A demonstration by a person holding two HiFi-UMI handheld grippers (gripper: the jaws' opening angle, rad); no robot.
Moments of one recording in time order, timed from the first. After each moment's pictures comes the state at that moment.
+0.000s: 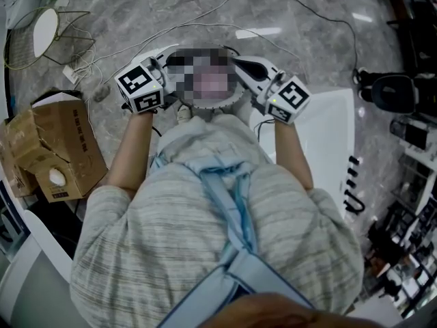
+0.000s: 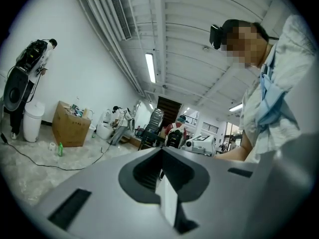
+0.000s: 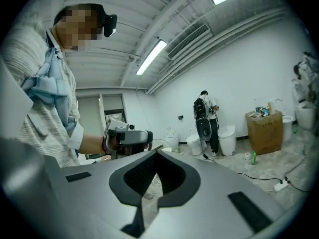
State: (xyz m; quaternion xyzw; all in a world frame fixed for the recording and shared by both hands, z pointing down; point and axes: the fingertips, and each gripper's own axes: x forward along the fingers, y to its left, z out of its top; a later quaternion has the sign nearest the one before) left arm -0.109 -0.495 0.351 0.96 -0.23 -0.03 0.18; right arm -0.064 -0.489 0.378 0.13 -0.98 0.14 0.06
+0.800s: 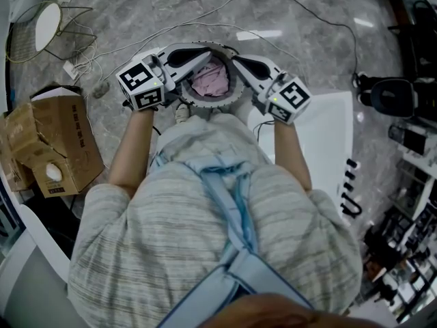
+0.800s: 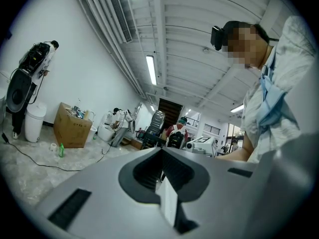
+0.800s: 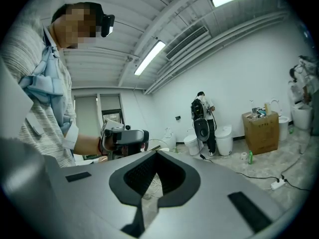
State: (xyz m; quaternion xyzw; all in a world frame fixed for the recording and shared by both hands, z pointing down) left arm -0.106 -0.489 0.349 0.95 -0.24 -0.04 0.18; right arm -0.054 -0.489 0.381 0.15 -0.98 0.14 0.06
